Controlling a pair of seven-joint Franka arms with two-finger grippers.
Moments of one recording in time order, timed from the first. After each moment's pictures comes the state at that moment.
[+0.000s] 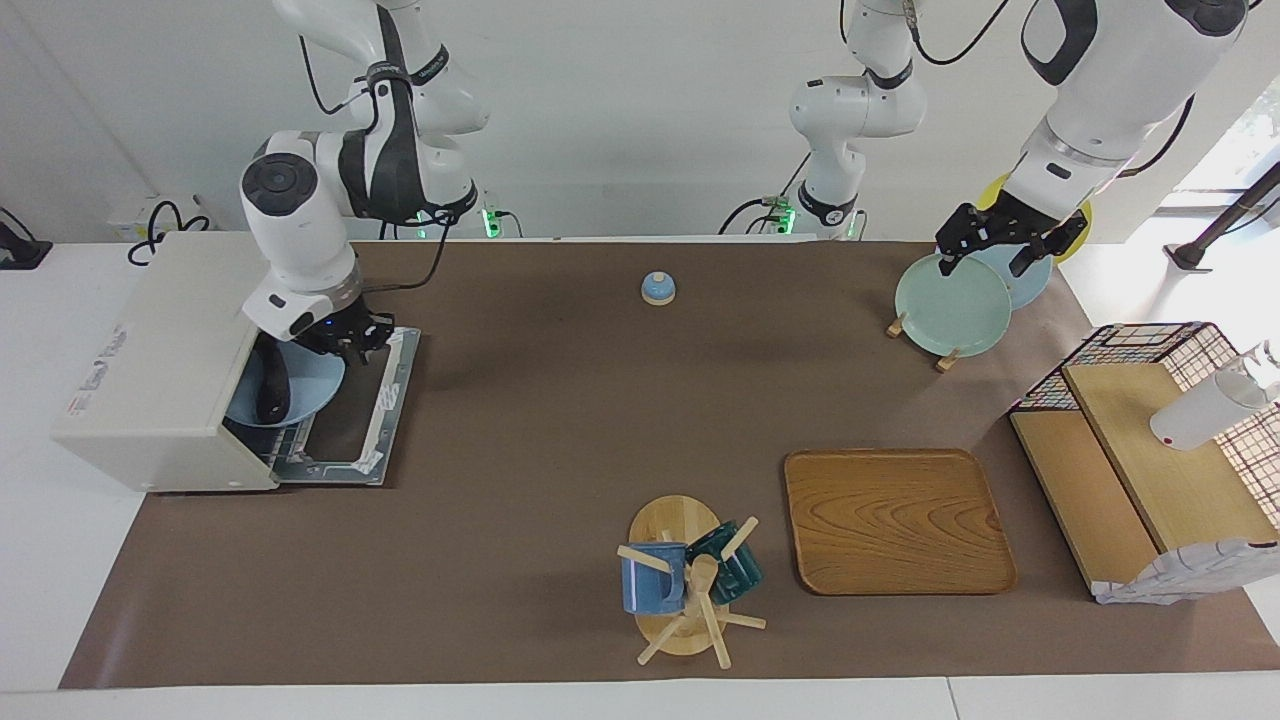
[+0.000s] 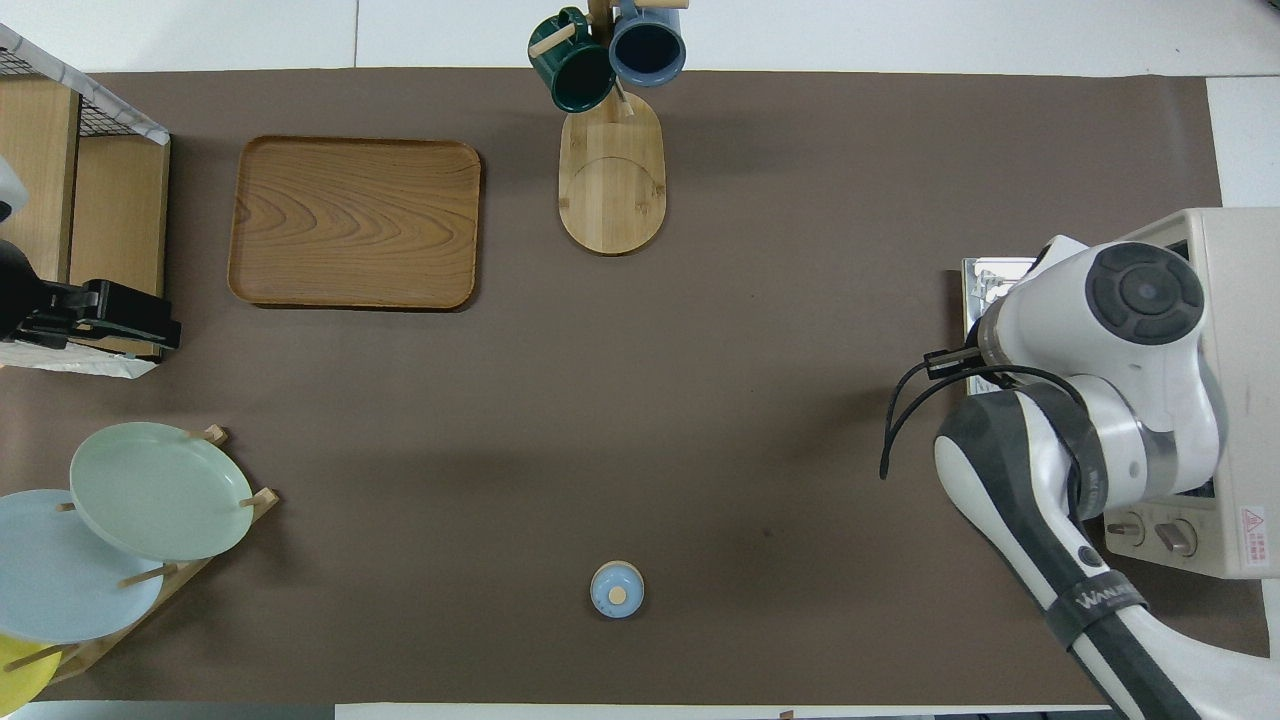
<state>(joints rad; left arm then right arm) -0.08 -0.04 0.00 -1.64 -0.03 1.54 0.00 0.10 0.05 0.03 -2.17 -0.15 2.19 0.05</state>
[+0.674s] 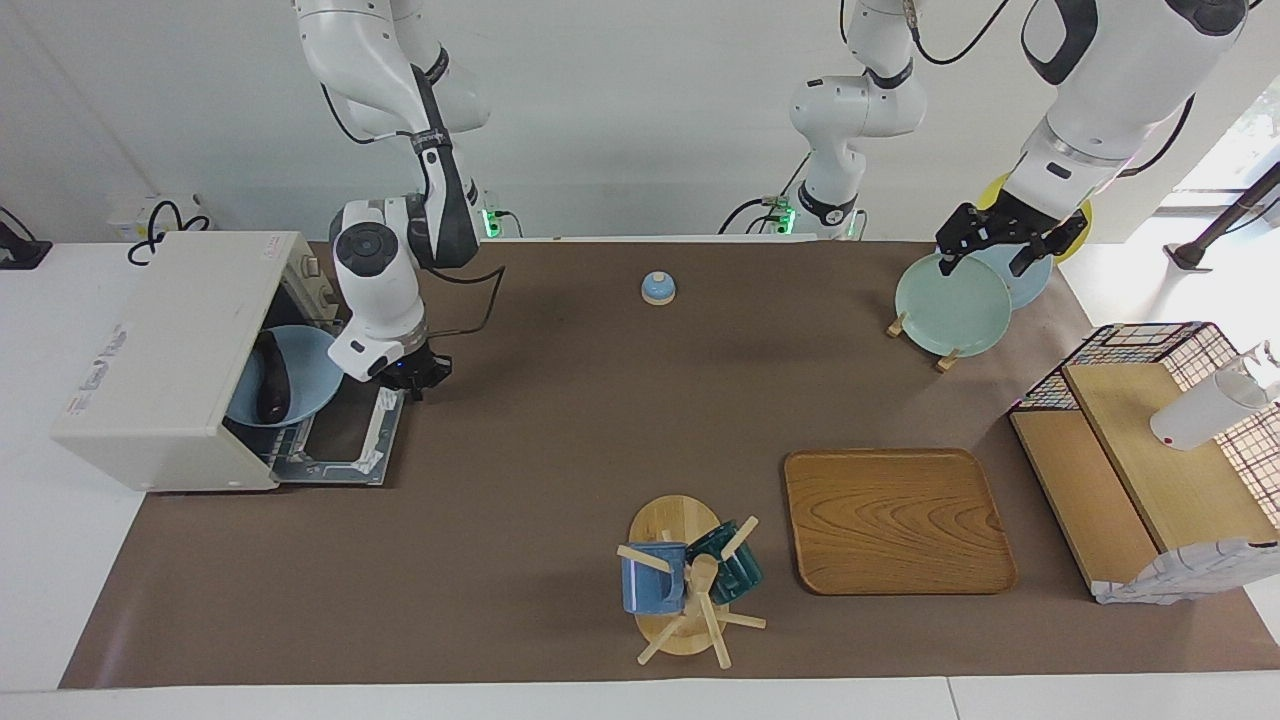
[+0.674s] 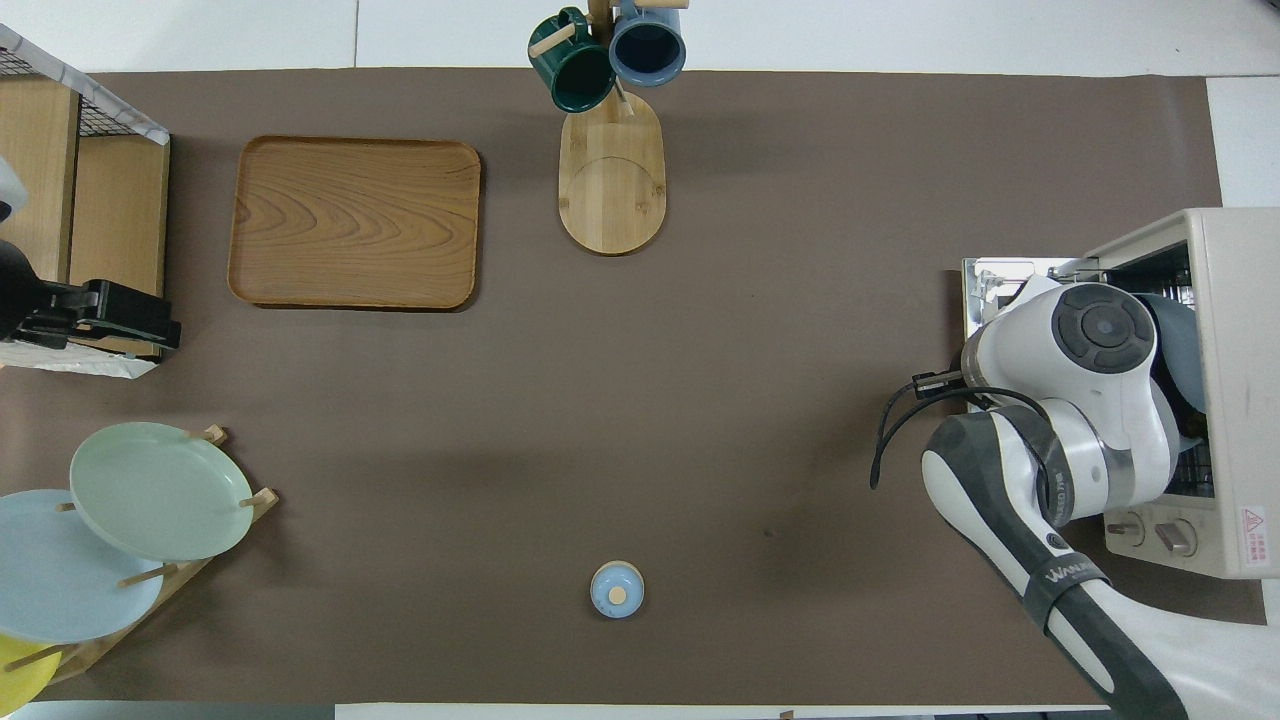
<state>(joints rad) -0.08 -0.04 0.00 -1.64 -0.03 1.54 0.00 0.07 0.10 0.02 -2.28 -0.15 2.32 0.06</state>
